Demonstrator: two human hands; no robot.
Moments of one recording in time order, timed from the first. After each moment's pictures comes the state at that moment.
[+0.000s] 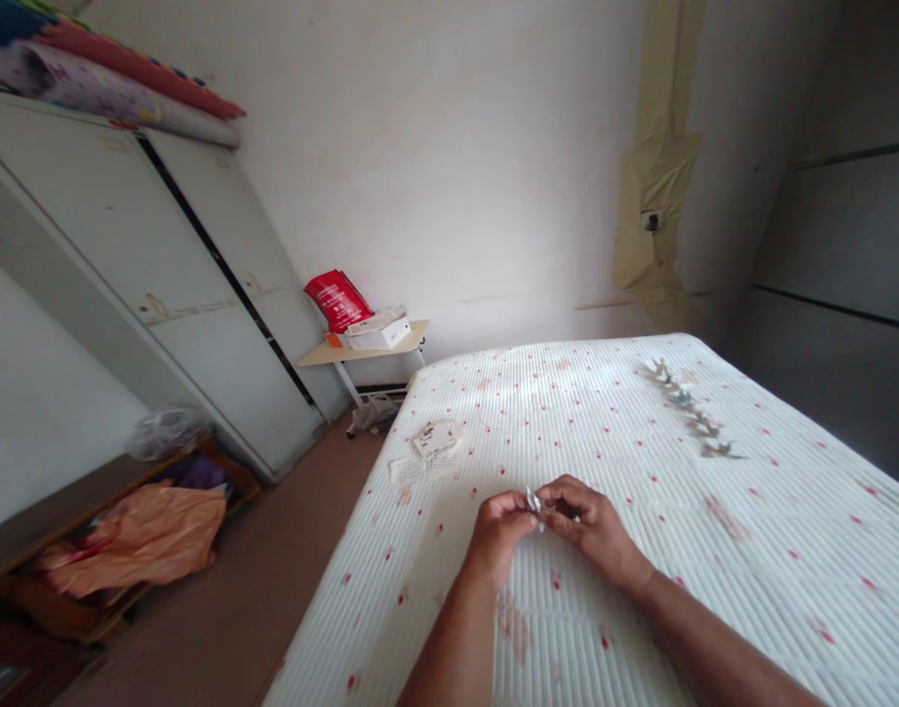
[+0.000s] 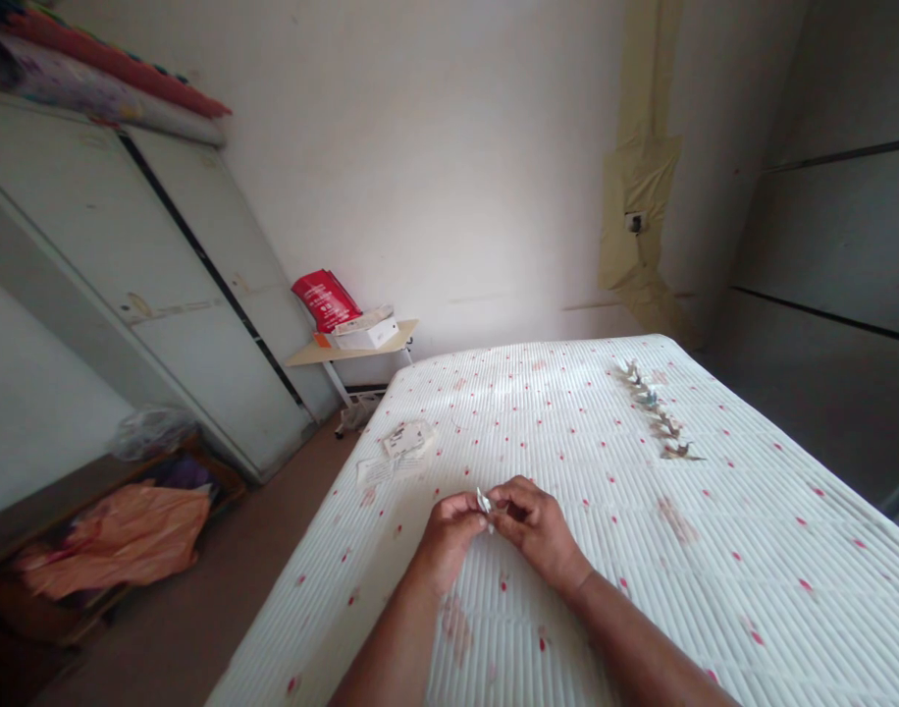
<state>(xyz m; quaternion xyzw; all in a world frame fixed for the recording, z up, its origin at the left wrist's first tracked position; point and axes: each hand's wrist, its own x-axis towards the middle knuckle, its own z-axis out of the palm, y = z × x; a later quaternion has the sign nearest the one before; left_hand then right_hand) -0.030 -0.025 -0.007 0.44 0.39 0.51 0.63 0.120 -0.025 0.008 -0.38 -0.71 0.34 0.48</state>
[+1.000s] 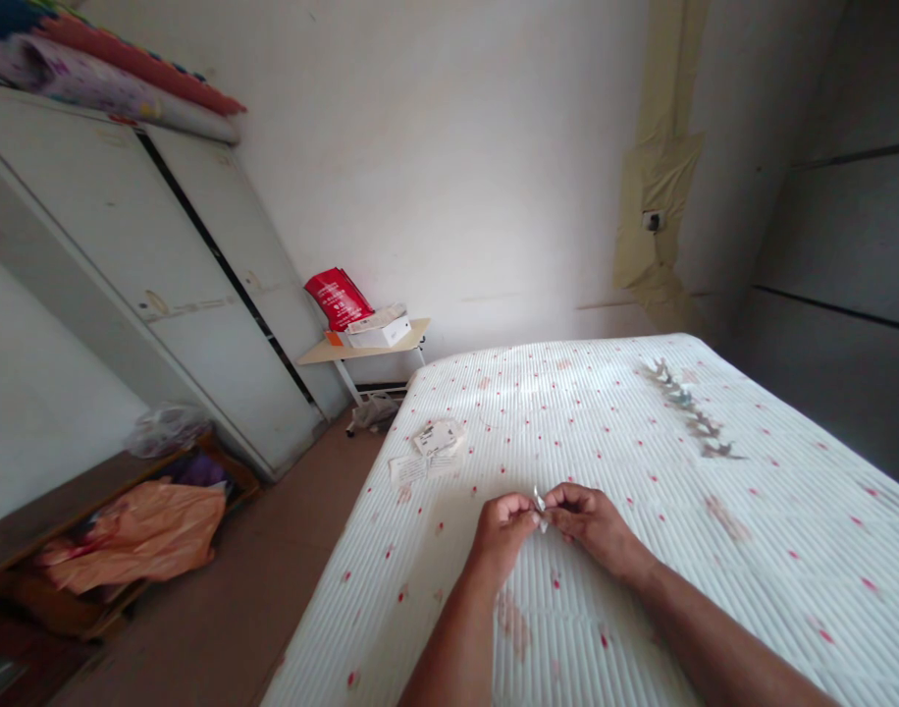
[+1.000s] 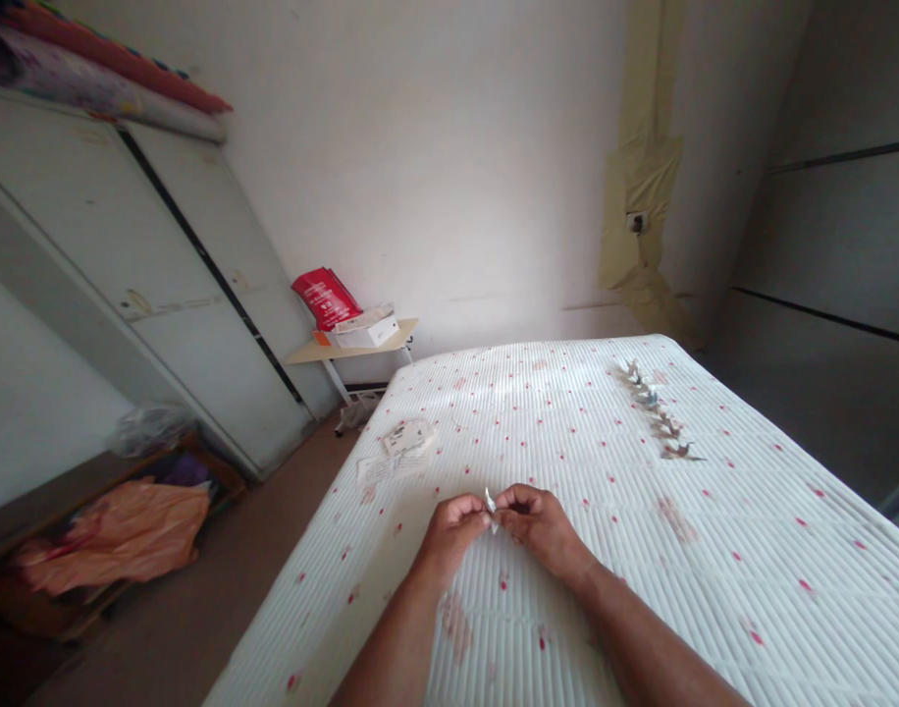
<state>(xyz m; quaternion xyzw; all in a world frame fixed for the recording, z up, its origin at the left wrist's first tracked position) -0.031 -0.026 -0.004 0.53 0.47 0.46 0.53 0.122 -0.018 -0.006 -0.40 -0.58 0.55 0.44</state>
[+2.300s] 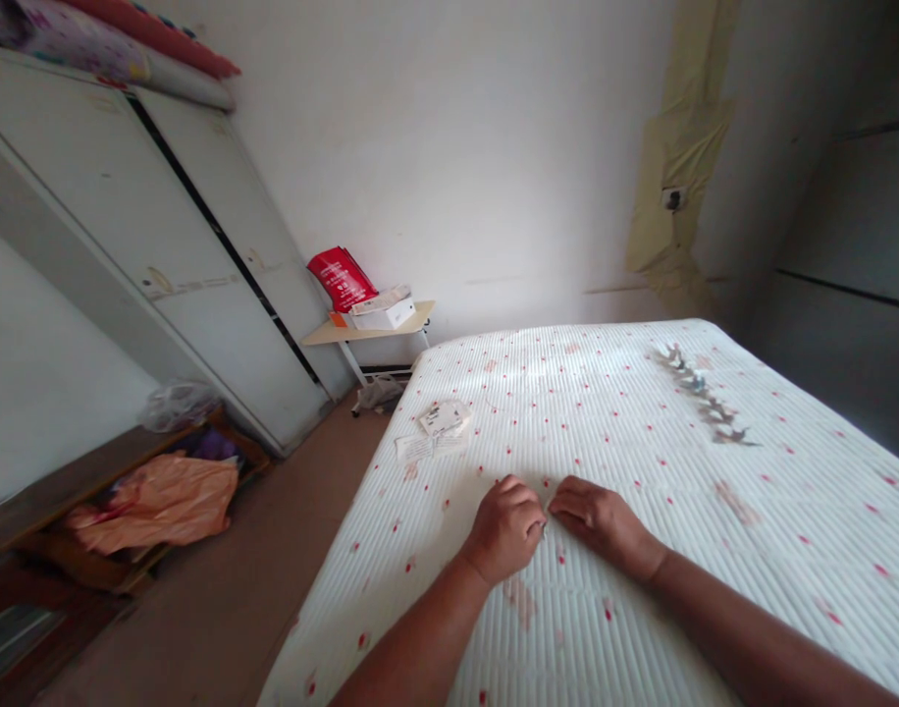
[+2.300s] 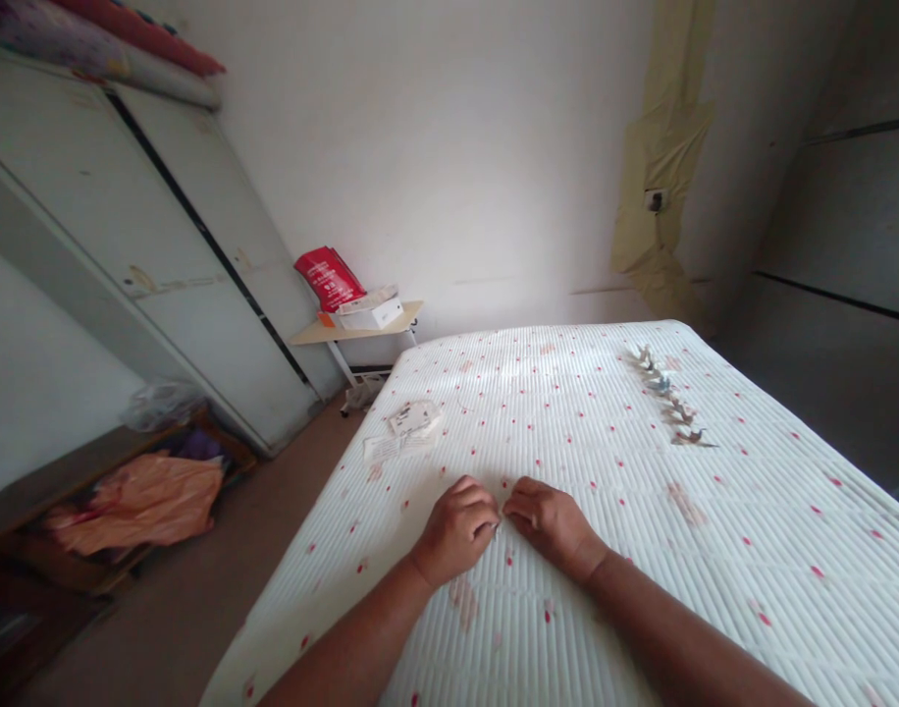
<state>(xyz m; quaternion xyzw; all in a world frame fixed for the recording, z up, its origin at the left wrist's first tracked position) -0.052 -0.031 -0.017 0.88 0.35 0.31 0.05 0.135 -0.023 -0.014 -0.37 -0.88 0.15 0.28</state>
